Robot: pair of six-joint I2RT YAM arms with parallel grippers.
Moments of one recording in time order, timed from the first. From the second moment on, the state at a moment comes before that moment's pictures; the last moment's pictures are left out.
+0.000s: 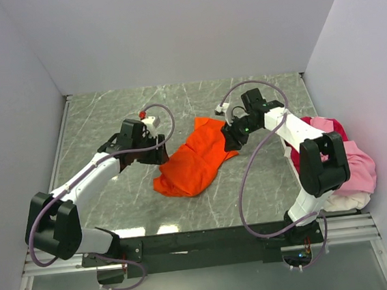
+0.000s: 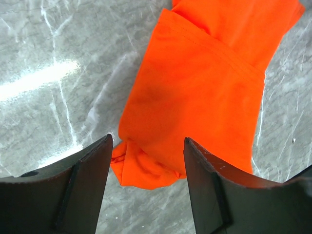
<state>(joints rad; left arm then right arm) -0.42 1.37 0.94 -0.40 0.21 -0.23 0.26 1.68 1.24 -0.72 -0.66 -0.62</state>
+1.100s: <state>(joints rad) -0.45 1.39 0.94 -0.41 0.20 -0.22 0.26 1.71 1.24 -0.72 -0.66 -0.62</state>
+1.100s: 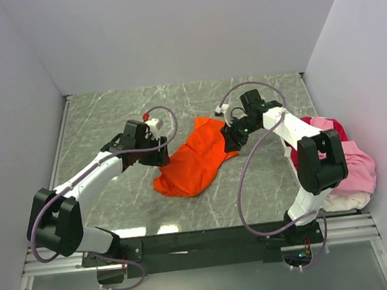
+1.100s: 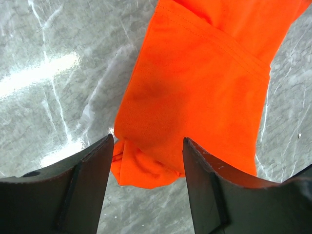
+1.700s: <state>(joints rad) -0.46 1.49 0.94 -0.42 0.20 -0.22 0.30 2.03 1.72 -0.85 -0.58 -0.62</state>
